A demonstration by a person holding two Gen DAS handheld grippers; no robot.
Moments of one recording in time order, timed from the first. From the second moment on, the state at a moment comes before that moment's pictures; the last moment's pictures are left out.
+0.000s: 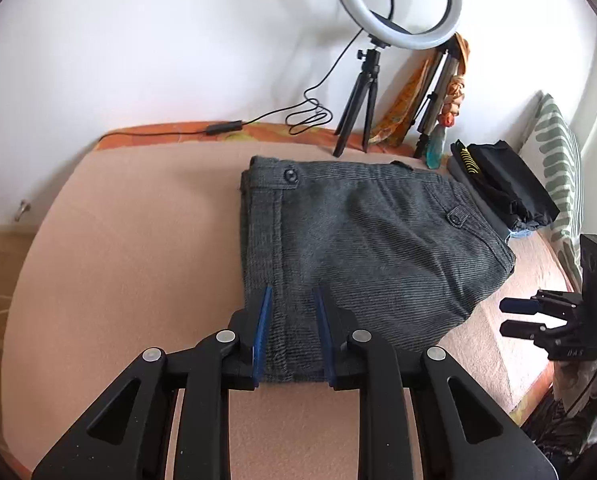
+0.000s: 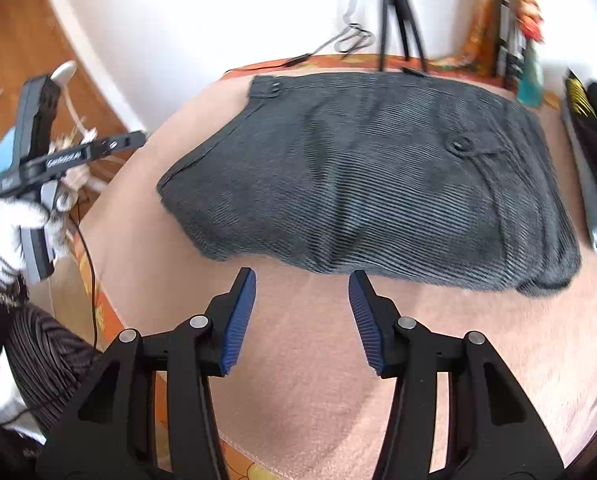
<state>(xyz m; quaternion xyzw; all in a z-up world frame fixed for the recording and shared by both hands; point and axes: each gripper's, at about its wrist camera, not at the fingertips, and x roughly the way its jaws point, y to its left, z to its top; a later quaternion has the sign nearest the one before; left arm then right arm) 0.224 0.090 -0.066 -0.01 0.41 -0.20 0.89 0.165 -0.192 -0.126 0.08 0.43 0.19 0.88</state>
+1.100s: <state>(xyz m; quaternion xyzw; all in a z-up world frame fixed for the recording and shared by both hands) 0.267 -0.099 -0.139 0.17 0.40 -0.27 0.86 0.202 -0.345 -0.179 0.44 0.31 -0.04 0.84</state>
